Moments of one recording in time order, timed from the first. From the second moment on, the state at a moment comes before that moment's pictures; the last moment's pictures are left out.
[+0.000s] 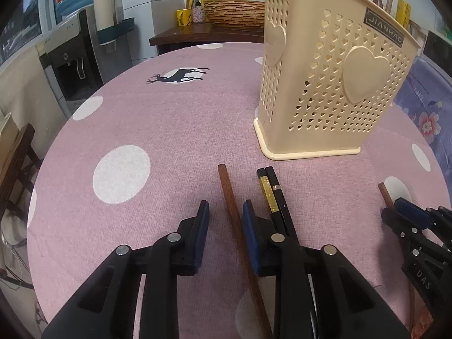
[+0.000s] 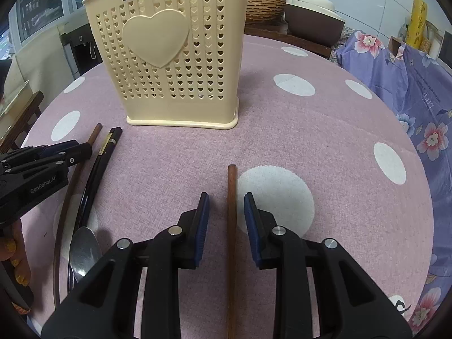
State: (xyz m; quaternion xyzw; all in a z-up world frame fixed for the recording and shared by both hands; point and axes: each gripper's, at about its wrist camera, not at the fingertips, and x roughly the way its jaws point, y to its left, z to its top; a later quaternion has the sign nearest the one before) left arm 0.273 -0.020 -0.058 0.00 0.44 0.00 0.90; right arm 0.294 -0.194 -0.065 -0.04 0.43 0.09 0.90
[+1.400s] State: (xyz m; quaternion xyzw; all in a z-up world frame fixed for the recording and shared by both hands) left arm 0.231 0.011 0.021 -0.07 0.35 -0.06 0.93; right arm 0.259 -0.209 0.014 0.02 0.35 0.18 0.92
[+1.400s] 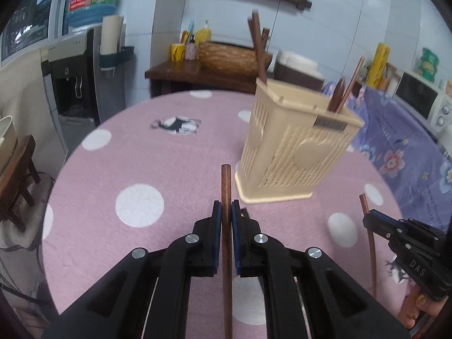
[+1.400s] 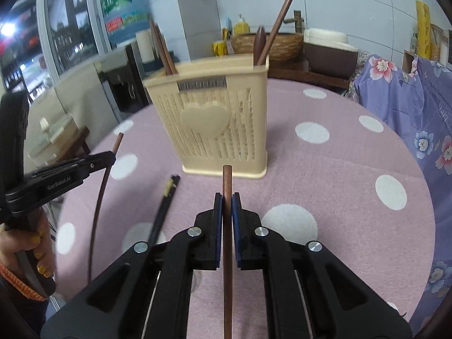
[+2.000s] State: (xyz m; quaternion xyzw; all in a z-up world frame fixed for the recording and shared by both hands) left arm 0.209 0.031 0.084 -0.08 0.27 -0.05 0.96; right arm 0.233 -0.239 0.104 0.04 0.26 0.18 0.95
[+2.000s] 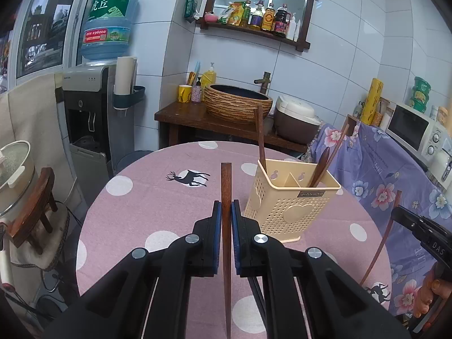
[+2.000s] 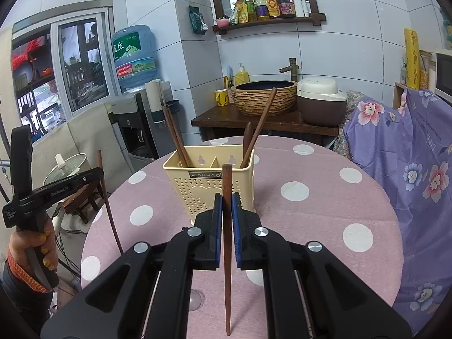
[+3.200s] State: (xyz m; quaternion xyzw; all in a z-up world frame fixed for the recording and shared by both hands) left arm 0.254 -0.003 0.272 -0.06 0.13 -0.08 0.99; right arm 0.306 -0.215 0.283 0.05 0.15 0.19 0.97
